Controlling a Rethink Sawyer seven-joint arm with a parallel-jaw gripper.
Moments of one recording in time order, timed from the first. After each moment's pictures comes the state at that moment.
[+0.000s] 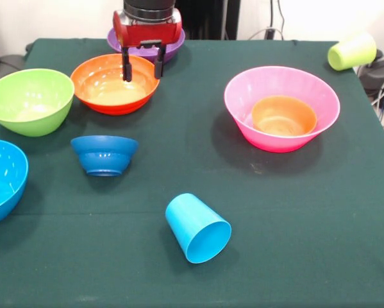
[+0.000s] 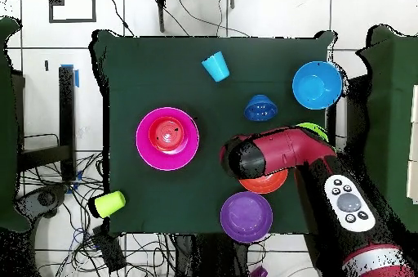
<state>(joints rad) -0.66 -0.72 0.43 1.80 -0.77 0.58 1.70</state>
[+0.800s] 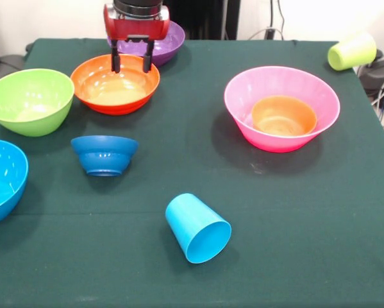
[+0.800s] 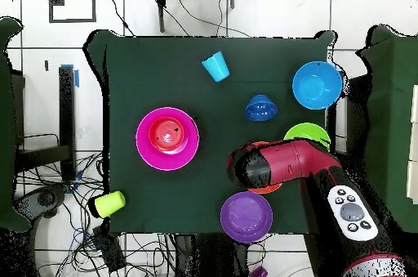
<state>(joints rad) -0.65 -0.72 0.35 1.82 -0.76 0.56 1.75</state>
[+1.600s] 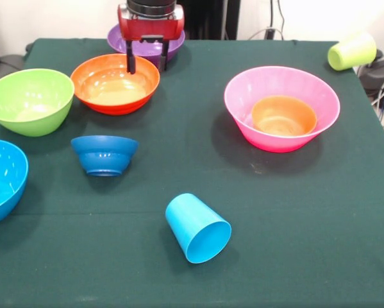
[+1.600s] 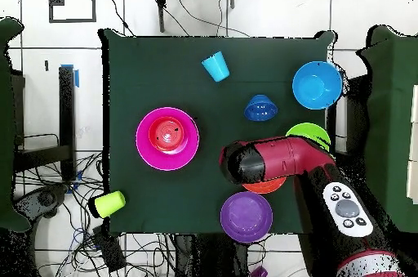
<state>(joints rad) -0.62 -0.72 0.36 1.82 -0.66 0.56 1.75</state>
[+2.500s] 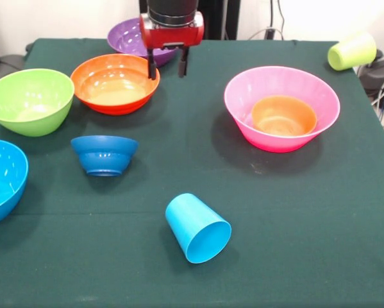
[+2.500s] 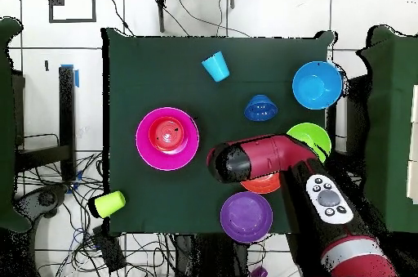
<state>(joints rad) -0.58 -0.67 0.35 1.82 -0.66 0.56 1.75</state>
